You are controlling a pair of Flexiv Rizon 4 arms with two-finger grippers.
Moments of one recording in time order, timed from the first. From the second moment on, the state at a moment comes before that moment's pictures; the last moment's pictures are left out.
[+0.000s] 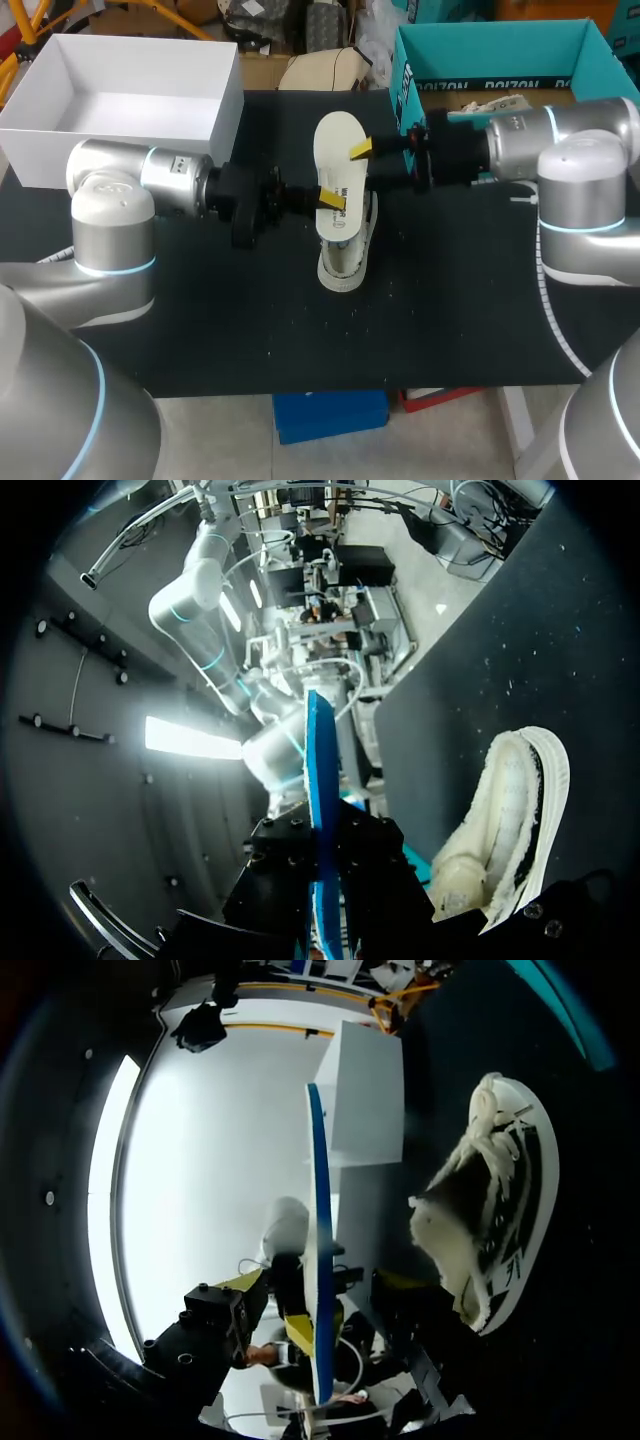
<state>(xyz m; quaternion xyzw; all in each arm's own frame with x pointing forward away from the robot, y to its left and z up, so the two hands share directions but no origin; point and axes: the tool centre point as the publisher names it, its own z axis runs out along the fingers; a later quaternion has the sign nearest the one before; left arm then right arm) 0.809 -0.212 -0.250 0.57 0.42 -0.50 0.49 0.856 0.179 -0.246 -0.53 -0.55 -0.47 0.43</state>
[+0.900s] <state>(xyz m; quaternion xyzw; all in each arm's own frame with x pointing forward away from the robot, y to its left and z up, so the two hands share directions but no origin) 0.810 -0.192 -0.256 0.61 0.45 -0.46 0.46 0.869 0.183 -0.248 -0.54 -0.56 -0.46 0.42</state>
